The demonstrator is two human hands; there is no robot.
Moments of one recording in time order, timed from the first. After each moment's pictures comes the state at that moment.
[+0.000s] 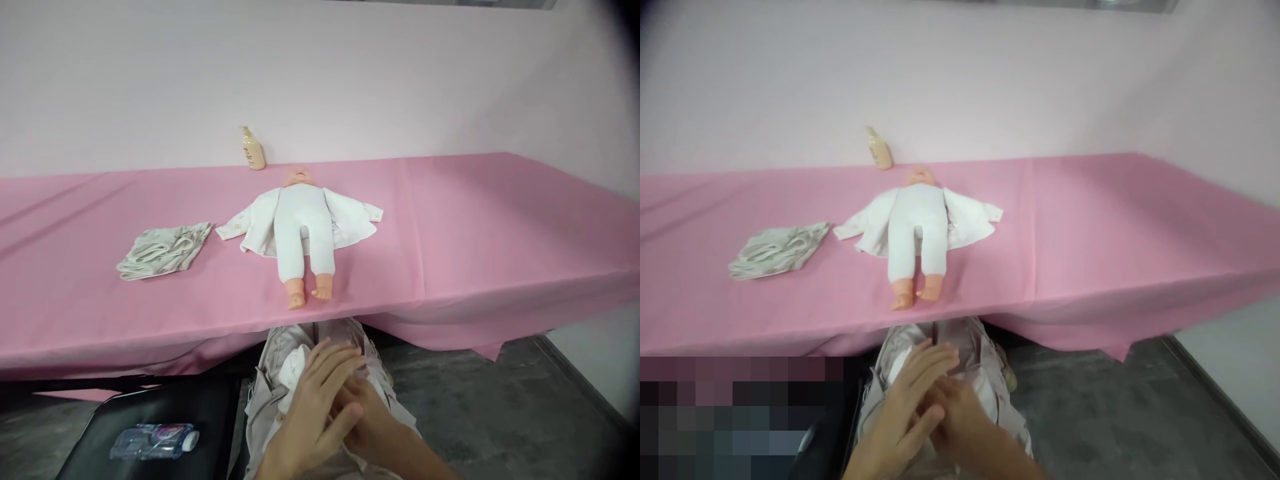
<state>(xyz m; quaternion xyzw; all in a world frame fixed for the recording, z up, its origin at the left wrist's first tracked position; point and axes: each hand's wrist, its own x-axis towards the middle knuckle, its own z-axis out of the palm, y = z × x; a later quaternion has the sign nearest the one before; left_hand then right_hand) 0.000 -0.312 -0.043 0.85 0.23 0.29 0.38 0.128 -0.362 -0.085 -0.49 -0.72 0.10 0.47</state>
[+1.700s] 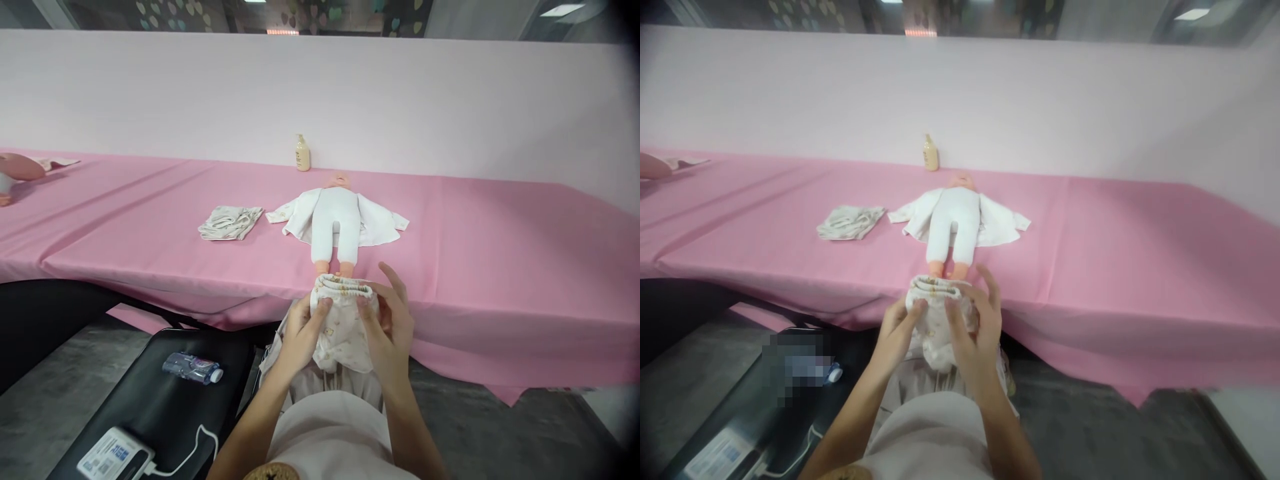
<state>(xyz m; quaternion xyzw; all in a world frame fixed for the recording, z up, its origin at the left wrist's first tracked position) 0.002 -0.306 0.003 0.59 0.41 0.49 0.49 0.133 -0.341 0.025 -0.51 -0.50 0.19 0.67</state>
